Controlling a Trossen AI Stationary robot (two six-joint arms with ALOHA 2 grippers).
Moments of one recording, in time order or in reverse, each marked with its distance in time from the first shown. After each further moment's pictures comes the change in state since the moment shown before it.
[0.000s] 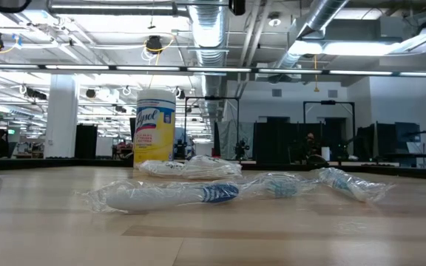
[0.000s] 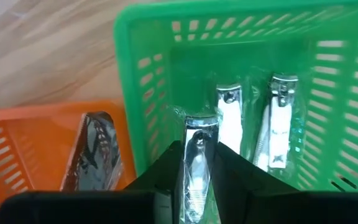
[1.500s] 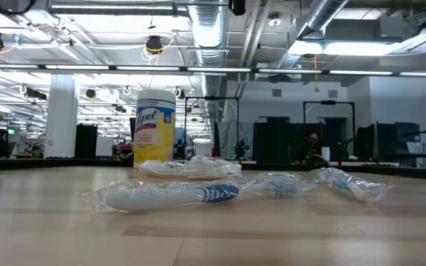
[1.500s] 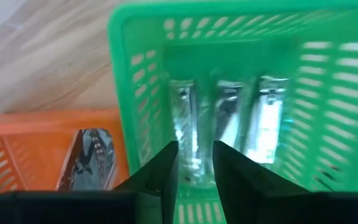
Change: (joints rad) left arm 0.004 -0.049 -0.046 0.038 -0.001 0.054; right arm 0.000 0.000 0.000 0.000 0.000 0.000
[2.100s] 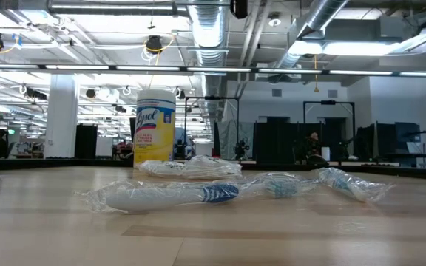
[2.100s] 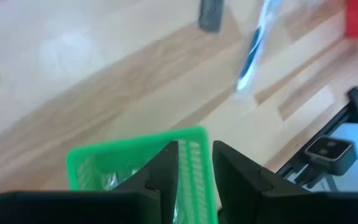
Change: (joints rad) left arm 0.000 -0.203 0.001 0.011 -0.431 0.075; right arm 0.000 0.000 0.000 -0.046 -0.004 -0.001
